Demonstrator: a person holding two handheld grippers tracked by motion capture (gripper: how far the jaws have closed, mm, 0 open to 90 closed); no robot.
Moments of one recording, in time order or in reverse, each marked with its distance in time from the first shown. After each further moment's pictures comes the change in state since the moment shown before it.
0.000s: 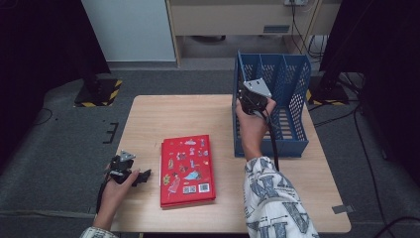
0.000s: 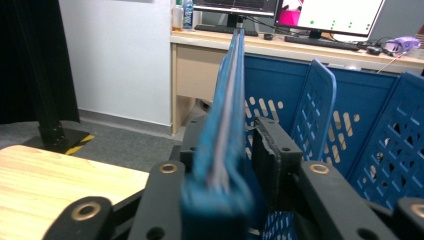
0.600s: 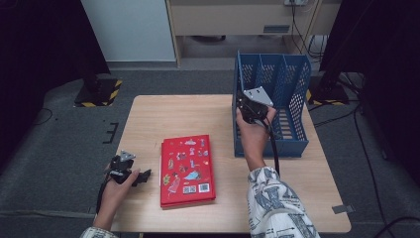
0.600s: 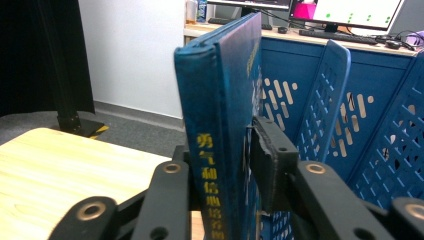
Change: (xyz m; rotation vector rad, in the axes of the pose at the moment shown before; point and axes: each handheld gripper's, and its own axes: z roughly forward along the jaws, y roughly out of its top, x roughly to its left) left arm 0.000 0.000 0.000 0.000 0.001 -0.001; right arm 0.004 -0.014 -0.018 0.018 0.050 -0.007
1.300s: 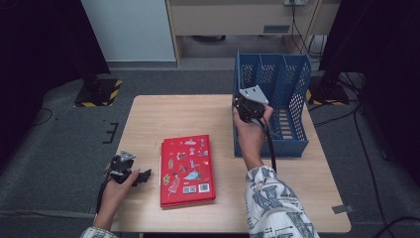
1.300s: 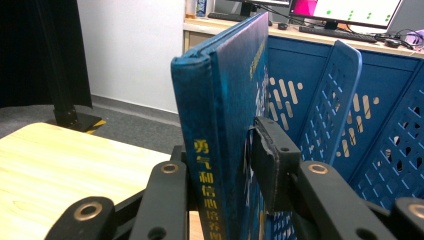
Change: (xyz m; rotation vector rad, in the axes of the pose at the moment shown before) left arm 0.000 0.000 0.000 -0.001 -0.001 0.001; right arm 0.008 0.004 0.003 0.020 -0.008 -0.018
